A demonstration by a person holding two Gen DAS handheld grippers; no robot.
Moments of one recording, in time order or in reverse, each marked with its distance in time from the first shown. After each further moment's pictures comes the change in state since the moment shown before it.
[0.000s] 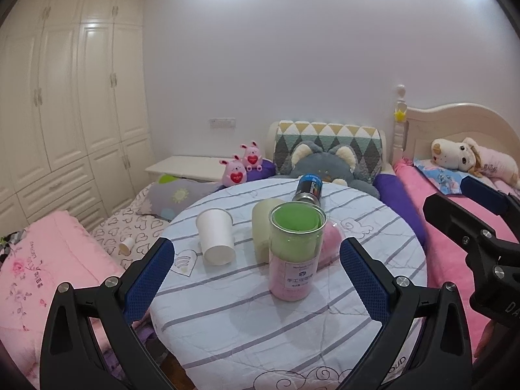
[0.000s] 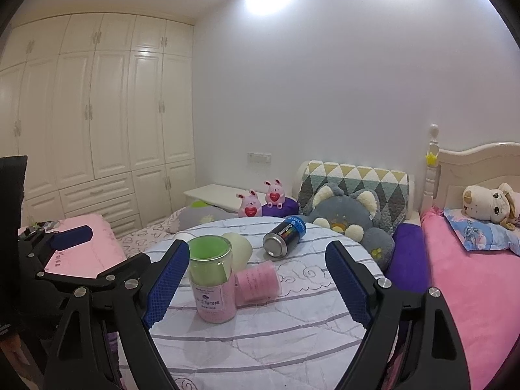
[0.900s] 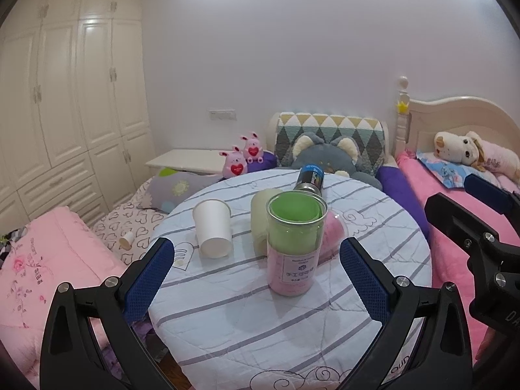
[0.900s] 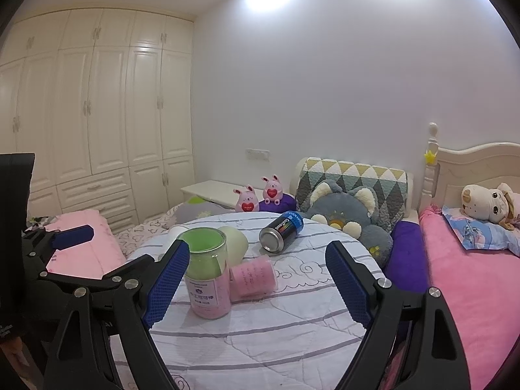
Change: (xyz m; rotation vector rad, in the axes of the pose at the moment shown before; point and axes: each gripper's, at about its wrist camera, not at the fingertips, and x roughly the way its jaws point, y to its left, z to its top) left arm 0.012 -0.005 -0.005 0.002 0.027 0.016; right arm 0.005 -0.002 -0.006 -0.009 0.020 -0.007
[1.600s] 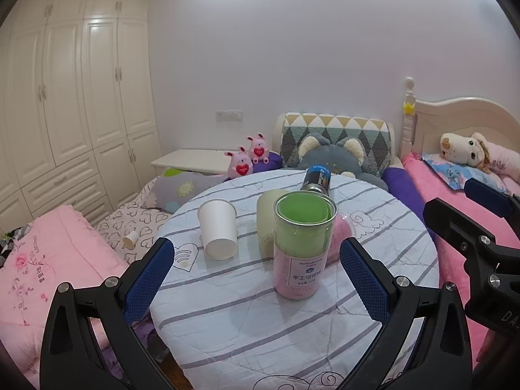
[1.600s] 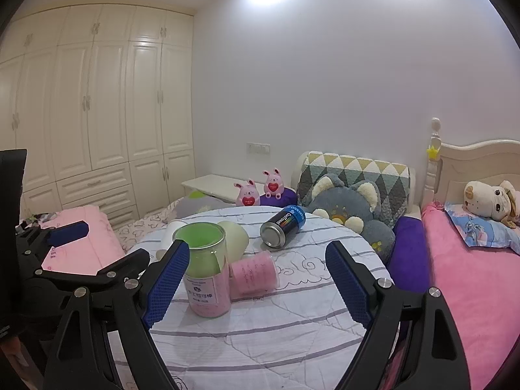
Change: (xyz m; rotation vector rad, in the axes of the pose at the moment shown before) left arm 0.008 0.001 -0.003 -0.003 -0.001 0.023; right arm 0.012 0.001 -0.003 0.000 0.029 0.002
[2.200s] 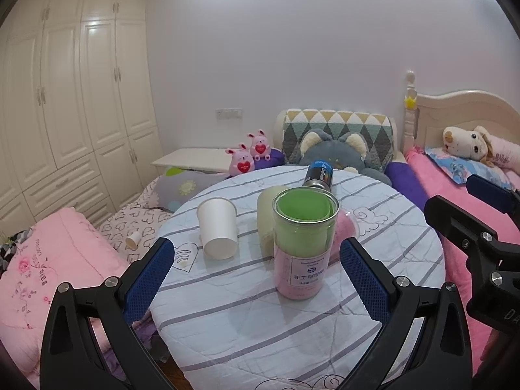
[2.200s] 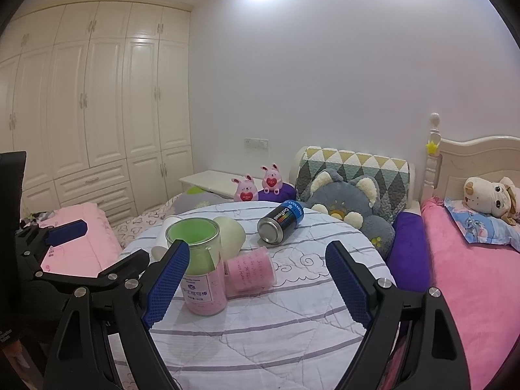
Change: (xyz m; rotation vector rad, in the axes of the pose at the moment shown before) left arm 0.007 -0.005 0.001 0.022 0.012 0.016; right arm 0.005 -0.006 -0.002 0.005 0.021 0.000
